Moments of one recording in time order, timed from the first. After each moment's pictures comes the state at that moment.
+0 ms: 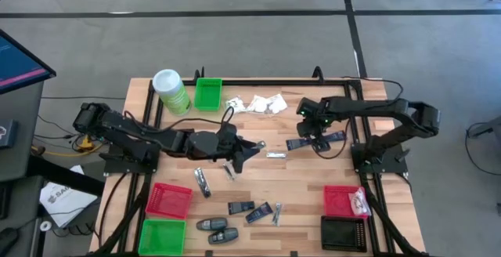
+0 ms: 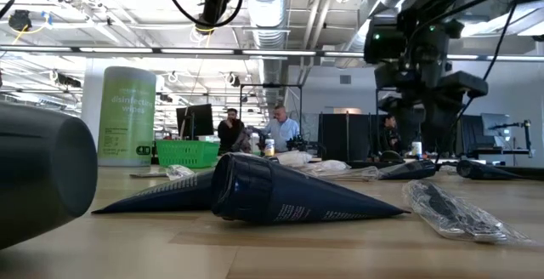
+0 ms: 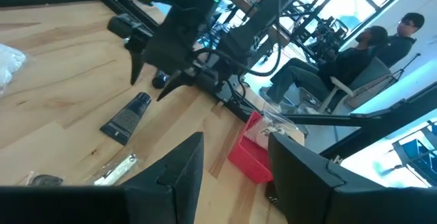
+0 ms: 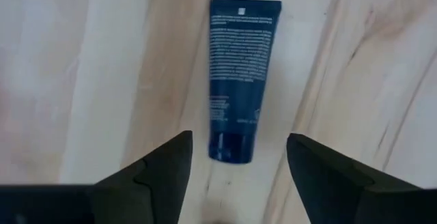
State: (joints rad) left arm -0.22 1.43 0.99 0.16 -0.39 -0.74; right arm -0.38 1.43 0.81 -0.77 -0.15 -0.64
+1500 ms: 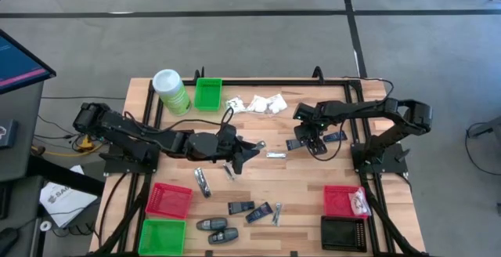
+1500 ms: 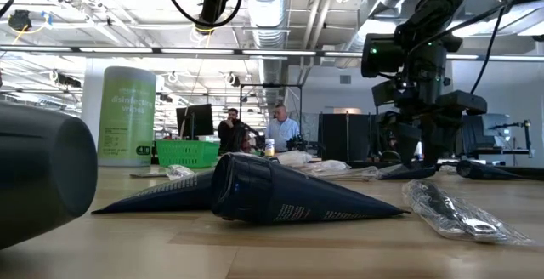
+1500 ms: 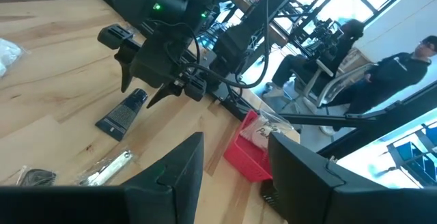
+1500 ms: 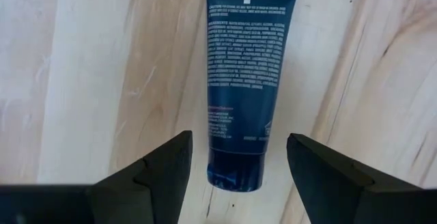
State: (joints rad) left arm -0.23 1.43 0.99 0.17 -0.40 -0.77; right arm -0.35 1.49 0.76 -0.68 -0.13 -0.60
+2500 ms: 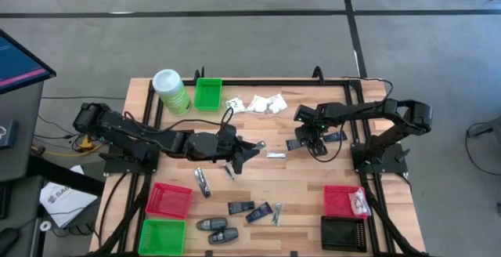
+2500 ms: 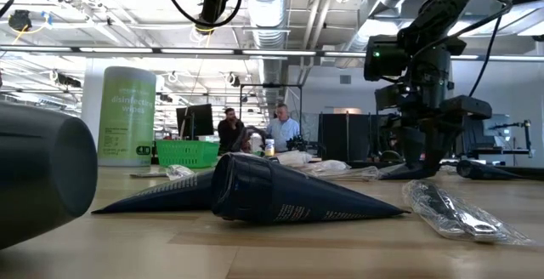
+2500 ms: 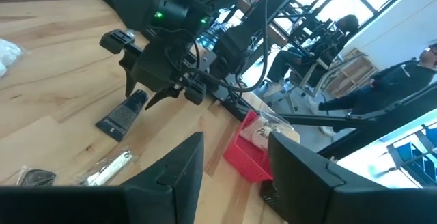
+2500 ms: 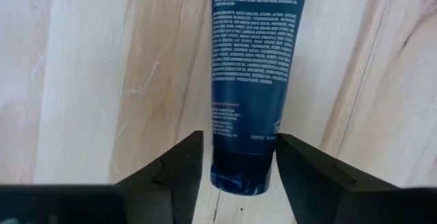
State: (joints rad) left arm -0.23 1.43 0.99 0.17 -0.40 -0.77; right arm -0.35 1.49 0.73 -0.65 -0.13 -0.58
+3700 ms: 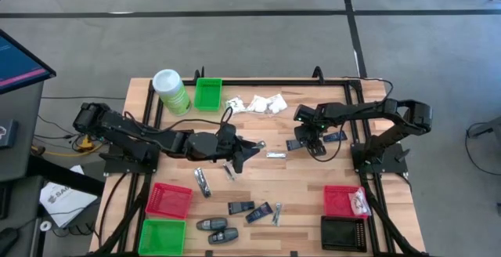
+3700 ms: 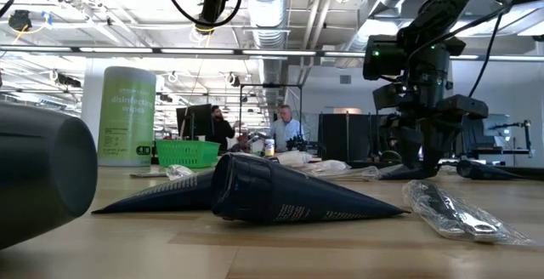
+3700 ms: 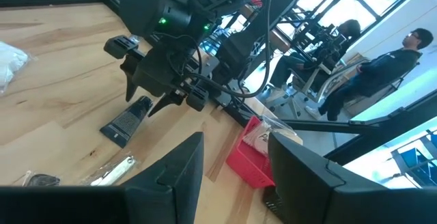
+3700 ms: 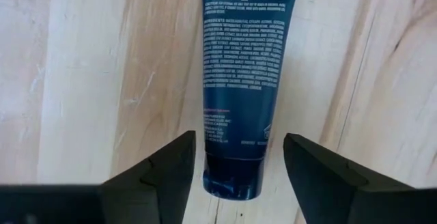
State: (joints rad) left arm -0.23 1.43 0.99 0.17 -0.42 -0.76; right arm -0.35 1.49 0.73 -0.63 -0.13 -0.55
